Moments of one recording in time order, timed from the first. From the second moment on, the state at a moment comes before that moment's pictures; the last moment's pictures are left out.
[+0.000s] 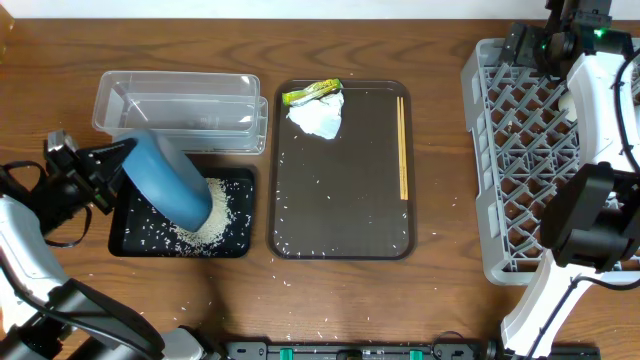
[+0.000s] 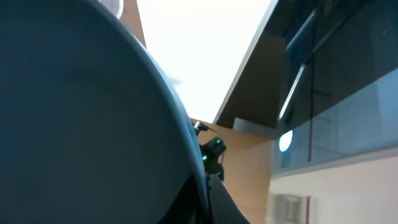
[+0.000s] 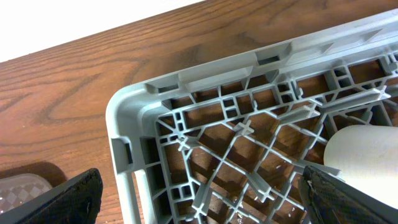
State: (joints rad) left arm 0.80 1.55 1.23 -1.25 1.47 -0.25; right arm -0.17 2.14 2.00 -0.78 -0.05 0.15
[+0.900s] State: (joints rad) left arm -0.55 1.39 1.24 -0.60 0.26 -0.61; right arm -0.17 2.14 2.00 -0.78 -0.05 0.15
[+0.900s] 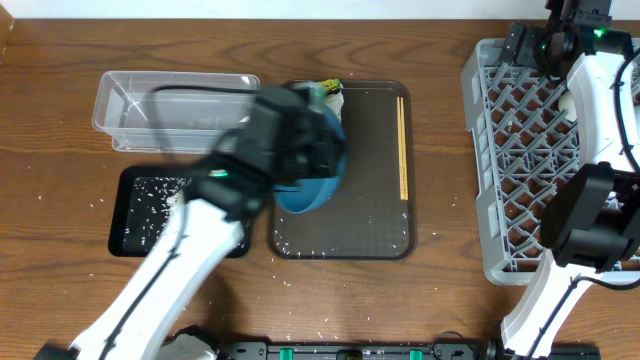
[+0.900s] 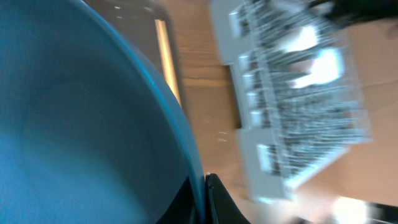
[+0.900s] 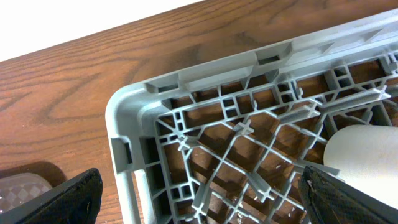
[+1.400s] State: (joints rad) left arm -0.83 1.71 1.24 -0.51 -0.09 -0.49; right arm -0.17 2.14 2.00 -0.78 -0.05 0.15
